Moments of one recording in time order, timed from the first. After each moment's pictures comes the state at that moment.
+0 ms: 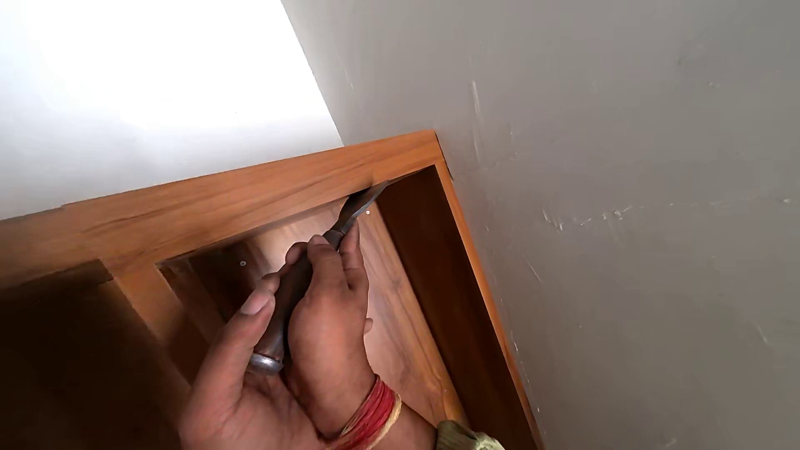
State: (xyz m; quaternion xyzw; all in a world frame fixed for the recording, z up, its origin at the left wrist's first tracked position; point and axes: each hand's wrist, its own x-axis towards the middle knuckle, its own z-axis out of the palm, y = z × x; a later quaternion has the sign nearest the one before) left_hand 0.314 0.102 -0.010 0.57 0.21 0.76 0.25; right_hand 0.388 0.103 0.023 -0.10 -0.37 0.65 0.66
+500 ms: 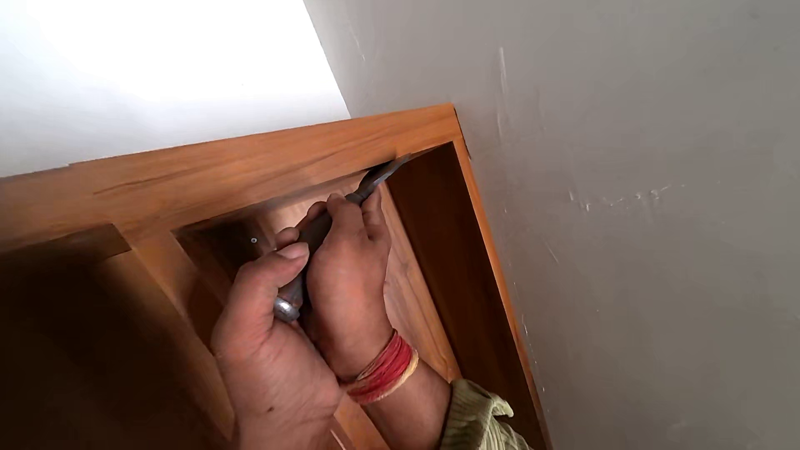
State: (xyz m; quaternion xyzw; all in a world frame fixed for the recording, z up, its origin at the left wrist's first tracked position) left_hand 0.296 0.124 -0.009 0.58 0.21 0.76 0.19; right_hand 0.334 0.147 0.020 0.01 -0.31 0.58 0.76
